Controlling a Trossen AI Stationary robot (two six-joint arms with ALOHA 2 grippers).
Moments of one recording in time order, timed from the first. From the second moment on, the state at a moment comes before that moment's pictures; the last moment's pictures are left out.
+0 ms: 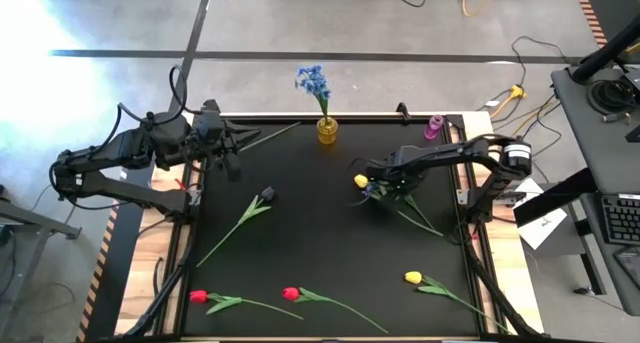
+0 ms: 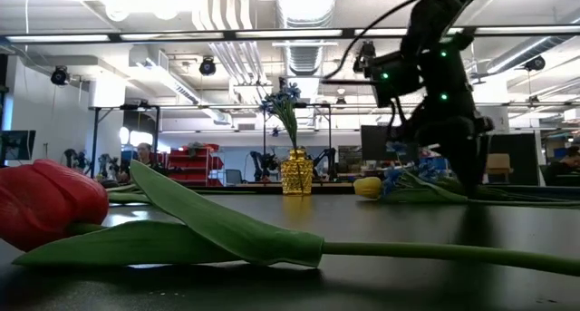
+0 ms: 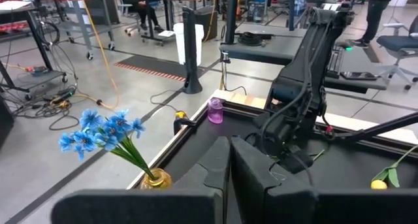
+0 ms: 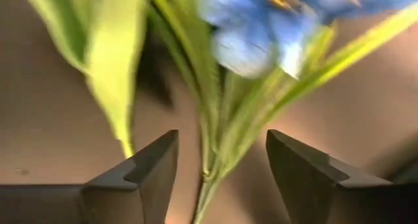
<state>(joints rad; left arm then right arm) 0.05 0.90 1.22 -0.52 -0.37 -0.10 -0.25 1.66 0.96 -1.05 0.04 0.52</state>
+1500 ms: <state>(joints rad) 0.05 0.92 1.29 -0.53 -0.37 -0.15 -0.20 0.96 0.93 -0.75 0.59 0.53</state>
